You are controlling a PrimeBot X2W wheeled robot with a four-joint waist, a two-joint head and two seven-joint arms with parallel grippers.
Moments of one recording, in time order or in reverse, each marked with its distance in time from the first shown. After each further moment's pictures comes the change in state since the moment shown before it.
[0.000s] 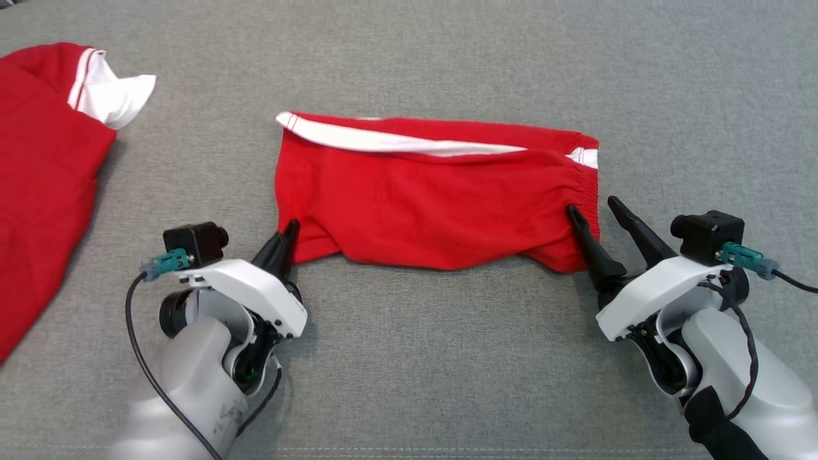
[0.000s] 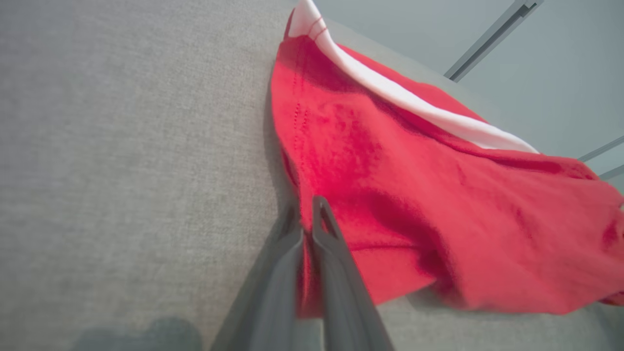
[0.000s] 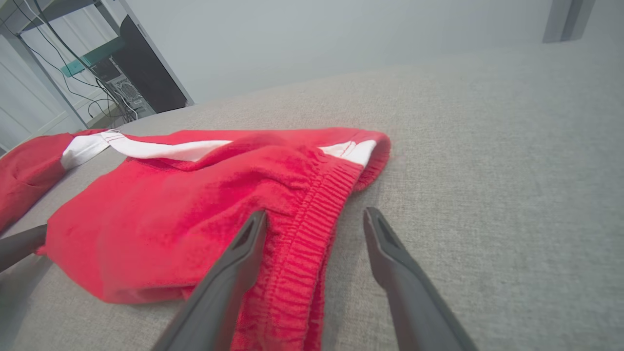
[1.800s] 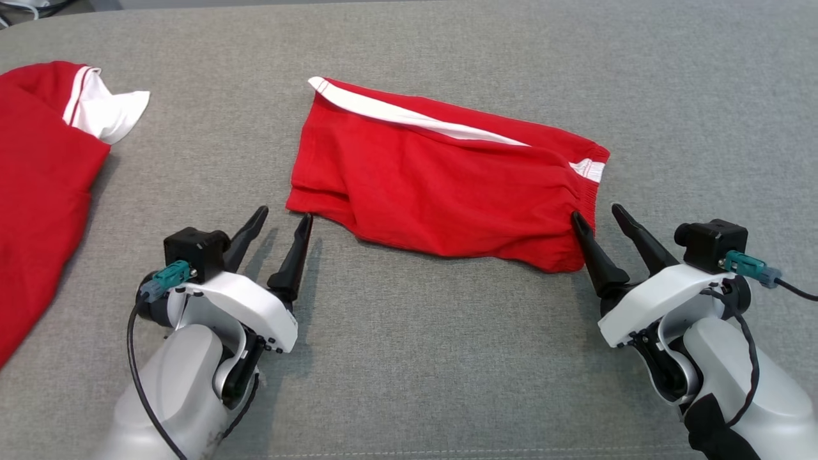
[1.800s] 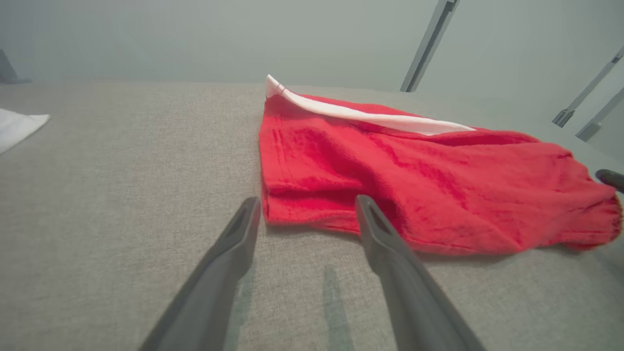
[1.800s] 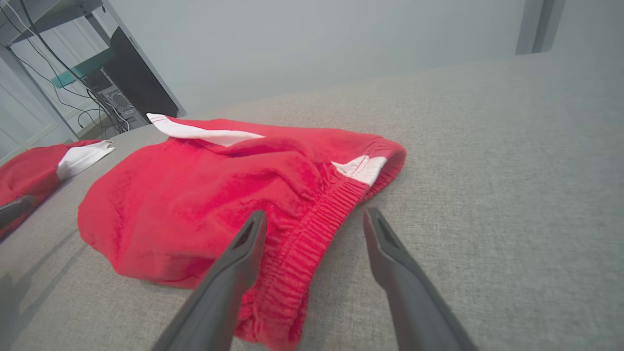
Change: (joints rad) left arm 0.116 0.087 0.072 -0.280 0.338 0.038 -0.047; right arm 0.026 0.003 -0.026 -0.001 -0.004 0.000 0.000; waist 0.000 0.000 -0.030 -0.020
